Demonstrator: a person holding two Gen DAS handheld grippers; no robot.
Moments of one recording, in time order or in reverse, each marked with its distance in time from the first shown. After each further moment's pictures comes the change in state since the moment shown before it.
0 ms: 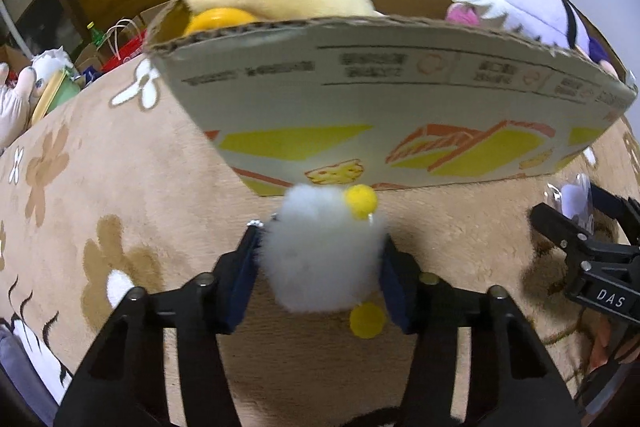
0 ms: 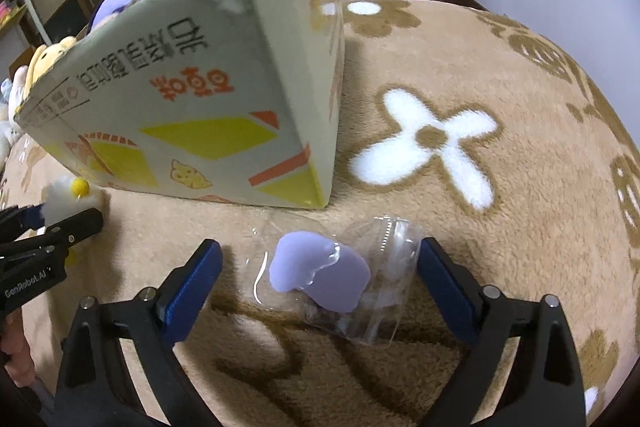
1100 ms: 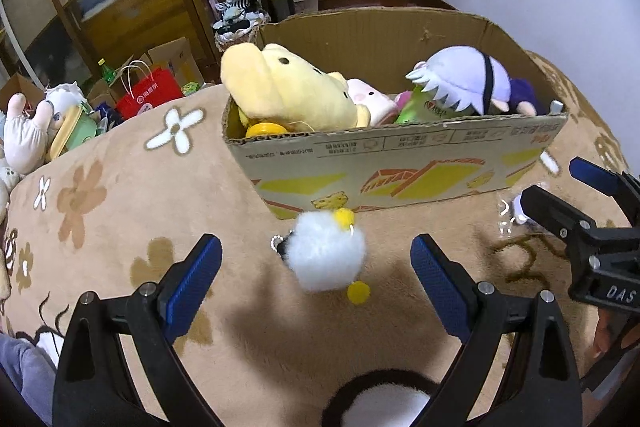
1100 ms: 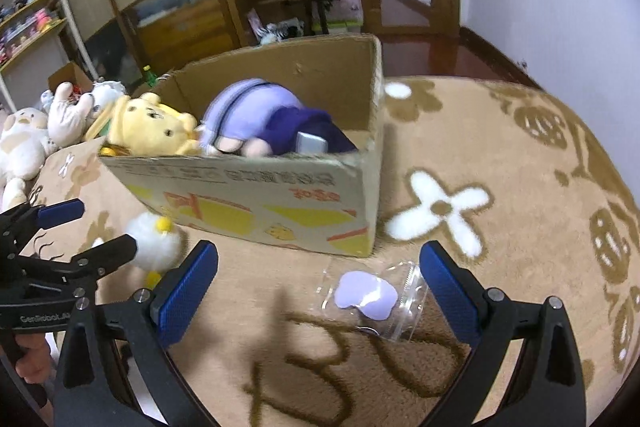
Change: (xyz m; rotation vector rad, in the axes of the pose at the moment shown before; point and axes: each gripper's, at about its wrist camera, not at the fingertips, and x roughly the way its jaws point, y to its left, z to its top) left arm -0.069 -0.009 0.003 0.055 -0.114 0.018; right arm -0.058 0.010 0.023 -0.048 -0.161 0.100
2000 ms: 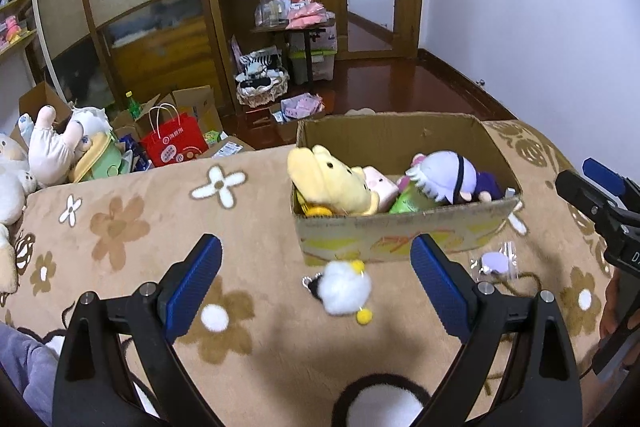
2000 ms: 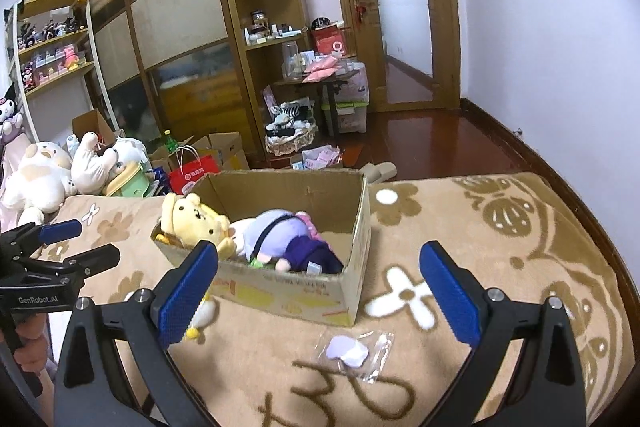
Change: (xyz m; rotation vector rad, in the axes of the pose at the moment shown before) left arm -0.093 0.022 0.008 -0.074 -0.210 0.010; right arm -0.098 0.001 0.033 -0.043 -0.279 0.033
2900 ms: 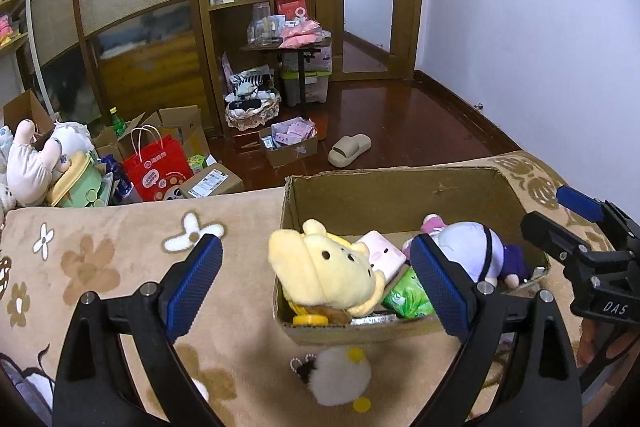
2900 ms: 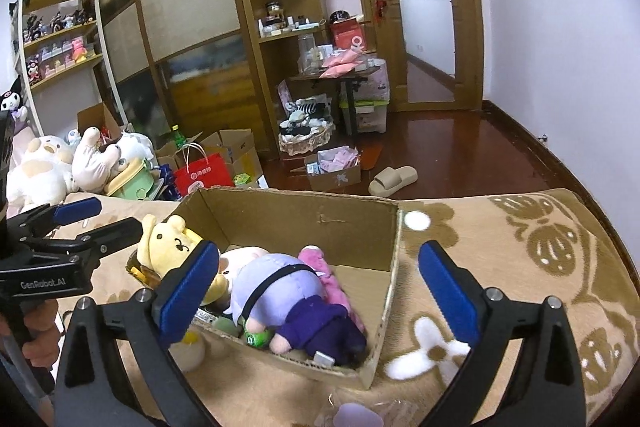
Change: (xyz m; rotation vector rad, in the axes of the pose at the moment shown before) left arm 0.064 0.001 0.048 -0.026 -0.084 -0.037; right arm 0.074 0.007 0.025 -0.035 0.002 0.054
